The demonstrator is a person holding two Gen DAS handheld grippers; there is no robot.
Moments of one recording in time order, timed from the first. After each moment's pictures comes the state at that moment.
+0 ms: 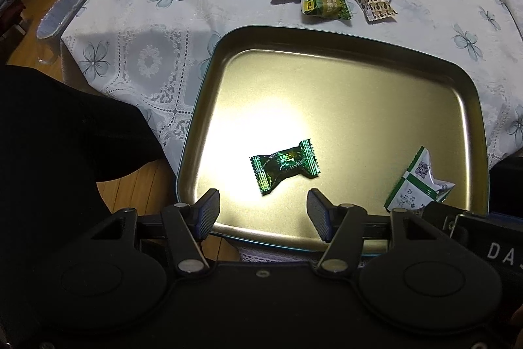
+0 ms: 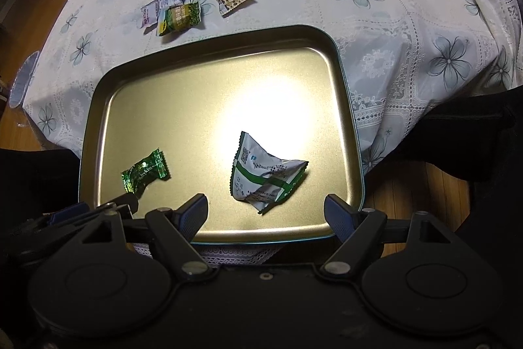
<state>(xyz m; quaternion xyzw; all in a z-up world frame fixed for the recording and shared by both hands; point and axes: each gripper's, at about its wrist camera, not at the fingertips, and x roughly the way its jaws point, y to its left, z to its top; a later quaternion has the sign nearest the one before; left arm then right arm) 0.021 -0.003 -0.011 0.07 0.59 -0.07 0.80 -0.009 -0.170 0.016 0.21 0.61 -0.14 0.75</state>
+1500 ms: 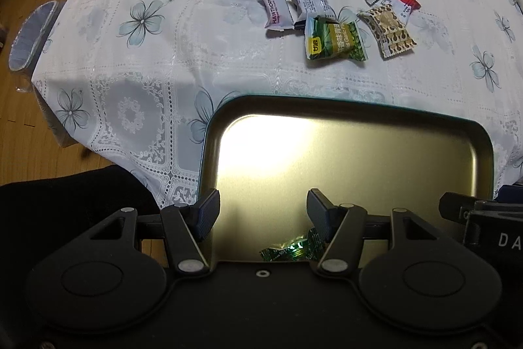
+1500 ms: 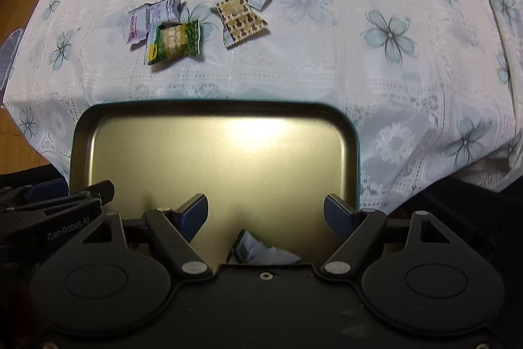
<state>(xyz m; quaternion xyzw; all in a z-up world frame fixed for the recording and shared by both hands) 0.128 -0.017 -0.009 0.10 0.64 -0.09 0.76 0.108 -0.198 0.011 0.14 0.68 -0.11 0.71</state>
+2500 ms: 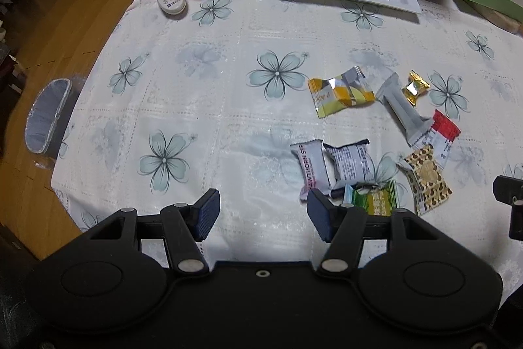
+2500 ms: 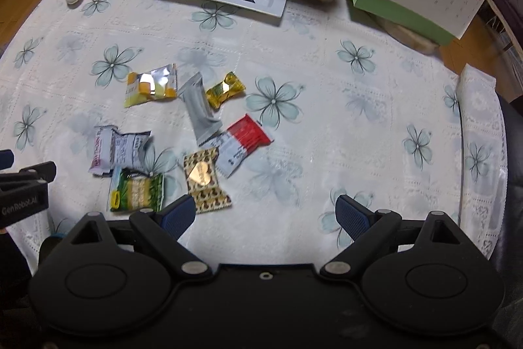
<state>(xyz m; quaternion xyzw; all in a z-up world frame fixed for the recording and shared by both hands) 0.250 -0.038 0.014 0.11 0.57 -0.07 0.81 0.230 -0.226 0.031 0.01 0.61 -0.13 0.78</state>
